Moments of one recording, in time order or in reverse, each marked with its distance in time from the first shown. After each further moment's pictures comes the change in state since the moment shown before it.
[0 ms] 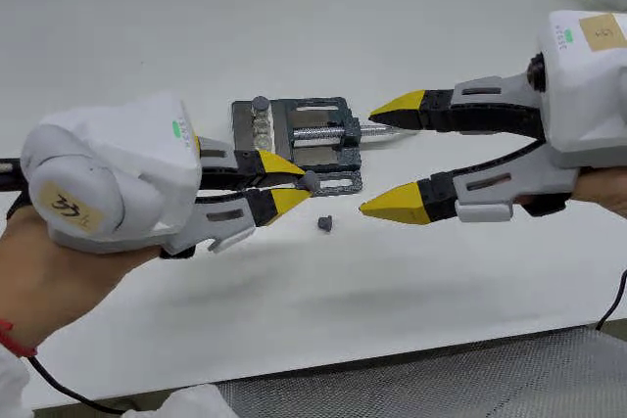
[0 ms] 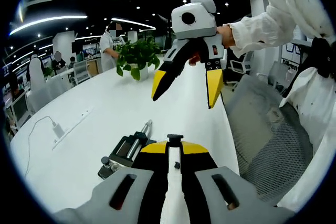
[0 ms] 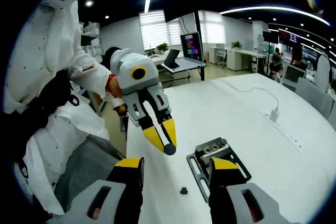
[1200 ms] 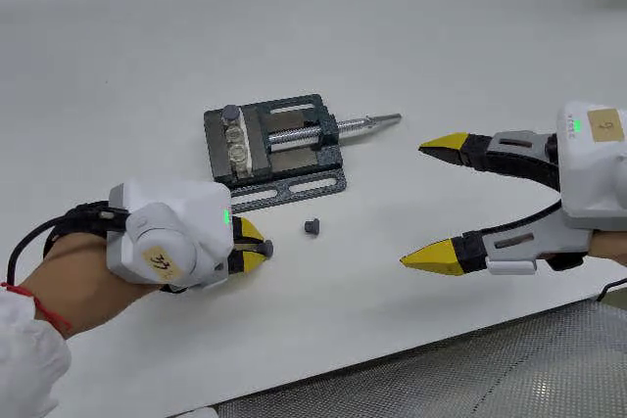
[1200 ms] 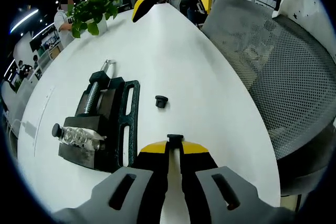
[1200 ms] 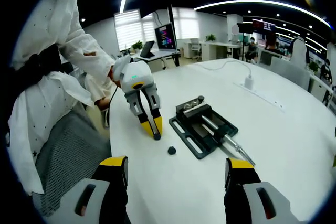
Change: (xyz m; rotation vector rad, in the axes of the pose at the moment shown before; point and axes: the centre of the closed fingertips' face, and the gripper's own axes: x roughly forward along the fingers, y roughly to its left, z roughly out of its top) left arm 0.039 -0.007 -0.141 0.240 0.435 -0.232; right arm -0.026 -0.010 -0.102 0.119 0.011 -0.186
